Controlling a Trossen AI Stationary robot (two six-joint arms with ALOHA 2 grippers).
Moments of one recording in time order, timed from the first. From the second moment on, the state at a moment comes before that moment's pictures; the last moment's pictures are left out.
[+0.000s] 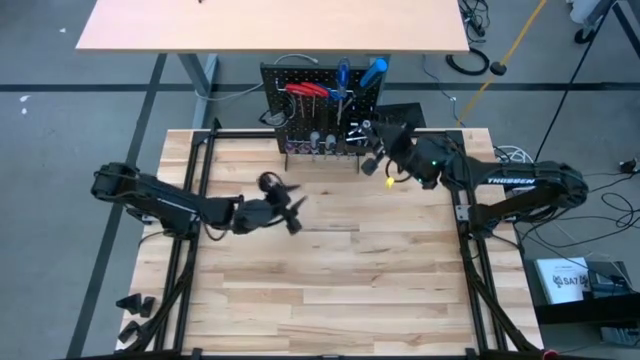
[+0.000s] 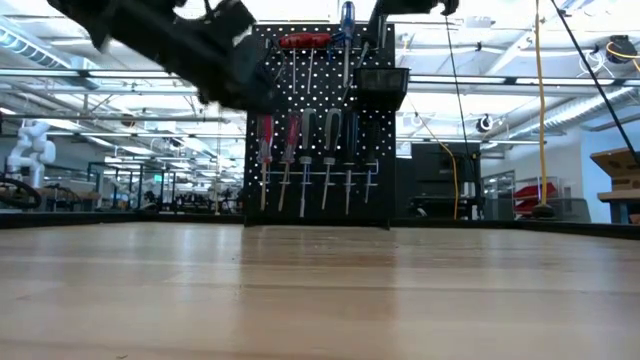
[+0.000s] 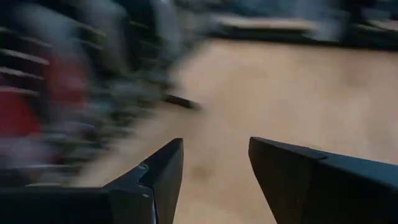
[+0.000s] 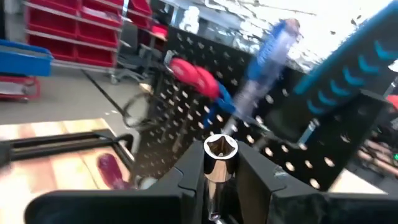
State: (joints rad) left arm -0.13 1.39 0.63 0.34 -0.61 -0.11; right arm -0.11 1.20 1.03 0.21 0.66 -0.26
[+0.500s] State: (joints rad) left arm -0.16 0.96 0.63 0.10 -0.63 0.20; right arm -0.26 1.20 1.03 0.09 0.45 -0.12
